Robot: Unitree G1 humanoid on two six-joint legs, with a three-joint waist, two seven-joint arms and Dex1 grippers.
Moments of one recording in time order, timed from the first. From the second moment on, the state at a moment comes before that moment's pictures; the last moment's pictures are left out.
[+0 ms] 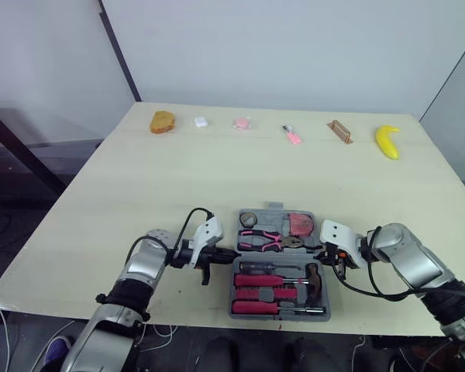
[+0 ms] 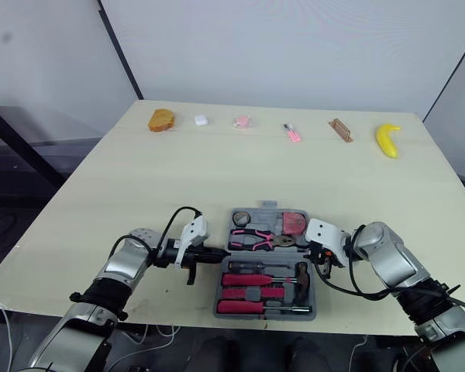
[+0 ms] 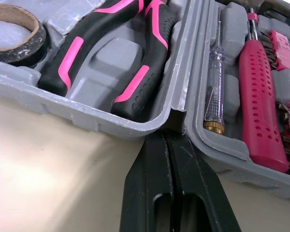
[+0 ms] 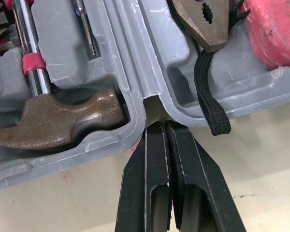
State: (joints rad) left arm -0.45 0.51 -0.20 0.48 -0.07 0.13 -1.32; right arm -0.43 -0.69 0.39 0.02 -0.03 0.56 1.11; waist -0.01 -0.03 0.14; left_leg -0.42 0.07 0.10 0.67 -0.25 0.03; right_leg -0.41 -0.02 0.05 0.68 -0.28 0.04
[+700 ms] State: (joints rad) left arm -0.43 0.52 -0.20 0.47 -0.08 0.13 -1.32; right arm -0.41 -0.70 0.39 -0.02 -0.01 0.61 1.12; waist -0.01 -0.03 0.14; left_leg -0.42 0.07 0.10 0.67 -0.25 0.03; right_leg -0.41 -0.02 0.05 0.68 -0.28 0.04
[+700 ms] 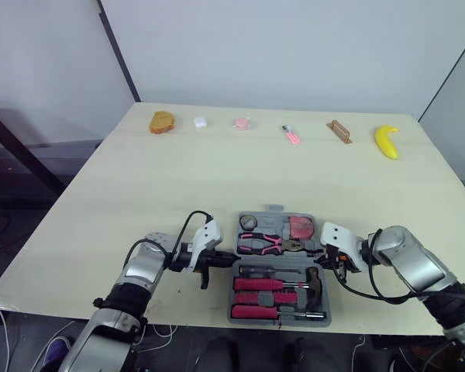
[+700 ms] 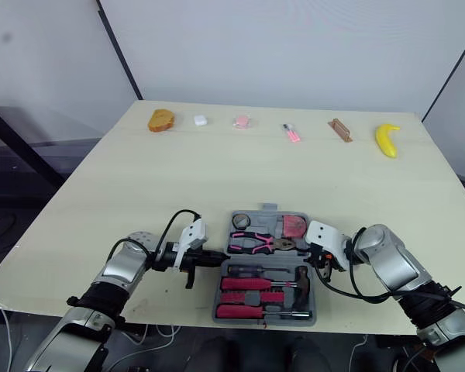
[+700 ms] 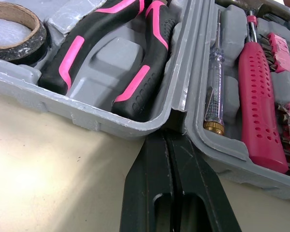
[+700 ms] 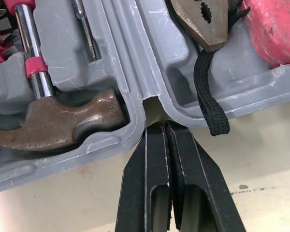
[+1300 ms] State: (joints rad) left arm -0.39 0.54 -0.20 0.38 -0.10 0.19 -1.29; right arm -0.41 -0.70 0.40 -0.03 0.00 0.62 1.13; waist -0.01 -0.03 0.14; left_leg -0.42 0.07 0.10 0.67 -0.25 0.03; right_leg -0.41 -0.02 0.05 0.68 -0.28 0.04
